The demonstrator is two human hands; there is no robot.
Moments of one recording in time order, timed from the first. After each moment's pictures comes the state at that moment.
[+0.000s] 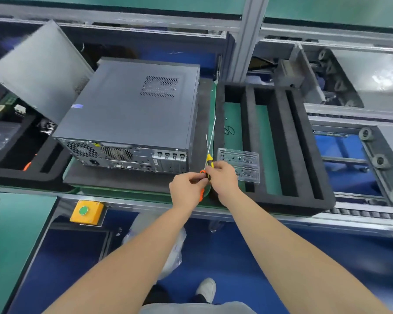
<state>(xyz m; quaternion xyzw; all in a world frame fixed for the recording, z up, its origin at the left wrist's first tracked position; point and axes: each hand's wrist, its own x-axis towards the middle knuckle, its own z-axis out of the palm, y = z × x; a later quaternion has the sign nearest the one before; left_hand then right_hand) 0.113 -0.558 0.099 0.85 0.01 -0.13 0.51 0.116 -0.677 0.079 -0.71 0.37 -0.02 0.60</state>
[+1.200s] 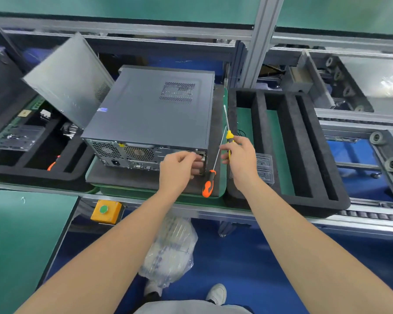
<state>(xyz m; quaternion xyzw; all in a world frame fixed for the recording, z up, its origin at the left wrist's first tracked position) 0.151 -0.492 0.154 0.78 -0.01 -0.13 0.62 0.131 -0.659 0.153 -0.64 0.32 -0.14 0.68</state>
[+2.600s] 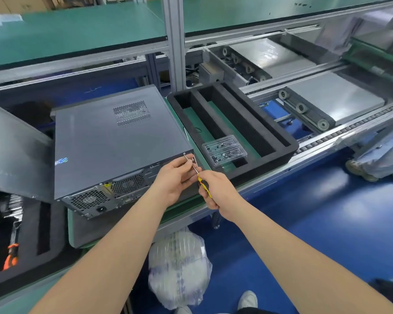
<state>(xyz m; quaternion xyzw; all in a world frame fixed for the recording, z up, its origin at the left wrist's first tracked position) 0.196 -0.463 0.155 0.55 -0.07 -0.49 0.68 0.063 -0.531 0.159 -0.55 0.41 -0.08 0.72</state>
